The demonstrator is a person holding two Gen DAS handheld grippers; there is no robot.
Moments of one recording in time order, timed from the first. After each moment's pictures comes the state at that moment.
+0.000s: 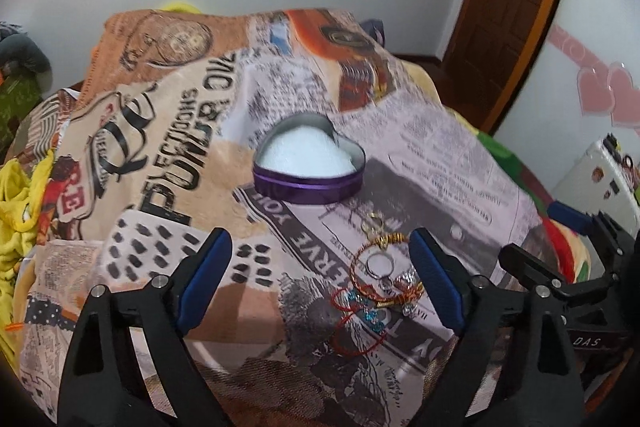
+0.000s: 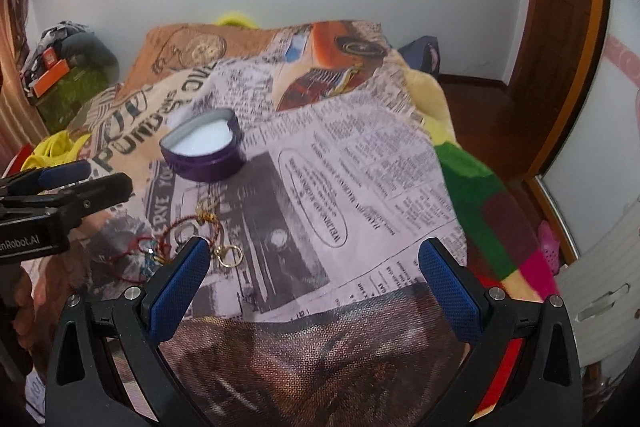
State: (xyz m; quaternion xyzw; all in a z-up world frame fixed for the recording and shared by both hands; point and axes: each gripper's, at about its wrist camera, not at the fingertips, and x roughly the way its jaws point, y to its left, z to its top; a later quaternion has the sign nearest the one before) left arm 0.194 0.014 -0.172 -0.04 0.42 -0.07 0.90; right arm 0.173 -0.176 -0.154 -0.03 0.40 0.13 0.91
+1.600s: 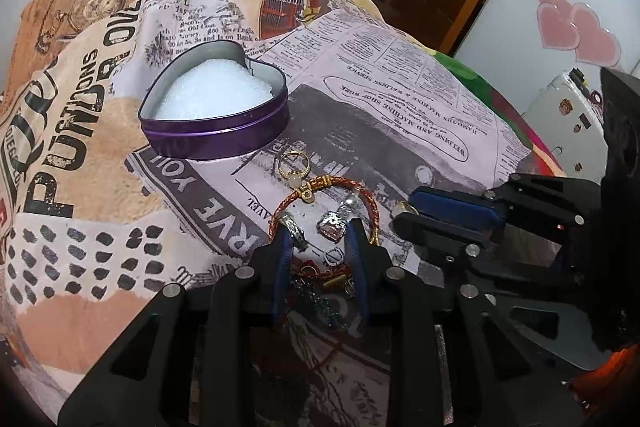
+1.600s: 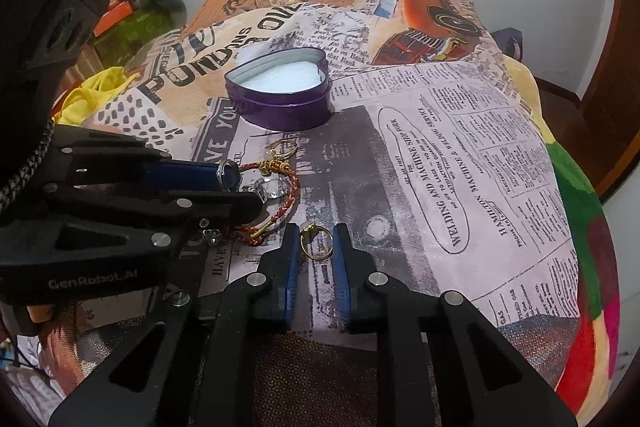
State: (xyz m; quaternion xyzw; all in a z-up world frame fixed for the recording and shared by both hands) left arm 0.224 -0.021 -0.223 -0.01 0.50 -0.18 0.85; right arm 0.189 -0.130 -0.192 -0.06 0.44 0.26 0.86
